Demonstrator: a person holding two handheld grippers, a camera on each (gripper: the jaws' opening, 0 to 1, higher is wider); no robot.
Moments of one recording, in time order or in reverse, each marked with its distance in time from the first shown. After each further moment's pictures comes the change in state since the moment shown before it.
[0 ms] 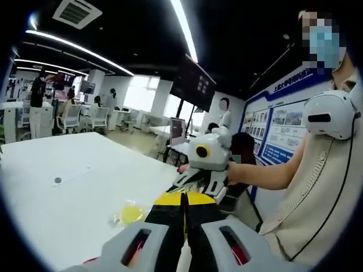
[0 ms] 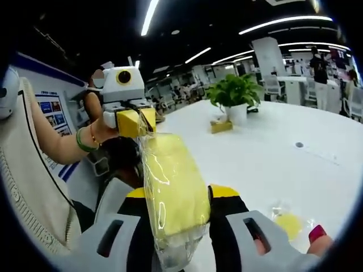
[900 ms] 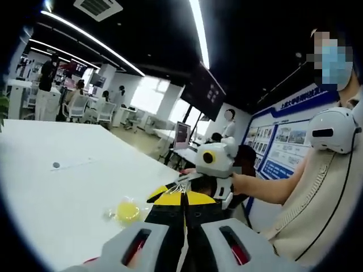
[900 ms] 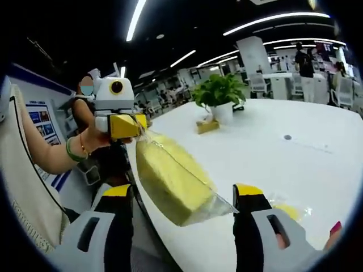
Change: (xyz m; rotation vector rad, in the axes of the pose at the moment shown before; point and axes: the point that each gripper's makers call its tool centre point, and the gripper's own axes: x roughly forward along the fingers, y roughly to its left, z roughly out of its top) left arm -0.001 0.018 -0.010 -0.124 -0.046 0.033; right arm -0.004 -0.022 -0.011 0.054 -0.018 -0.134
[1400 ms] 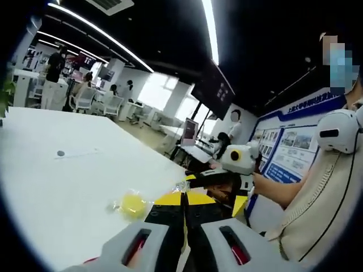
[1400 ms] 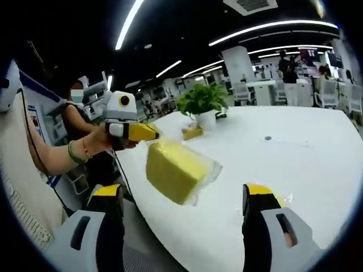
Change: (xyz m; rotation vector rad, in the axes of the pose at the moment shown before) left arm 0.004 0.031 -0.018 -0.062 0.011 0.056; right arm -0.049 -0.003 -0.018 0.035 -0.084 -0.099
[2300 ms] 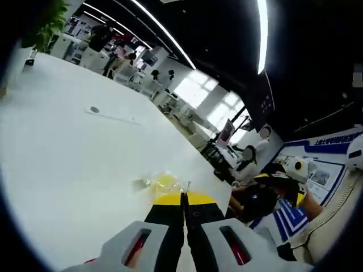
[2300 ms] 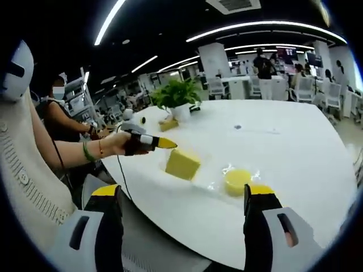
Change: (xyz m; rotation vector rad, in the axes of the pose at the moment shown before) left arm 0.019 0.102 -0.067 -0.306 0.000 0.176; right arm -0.063 -0.009 -0.018 0.019 0.049 -0.201
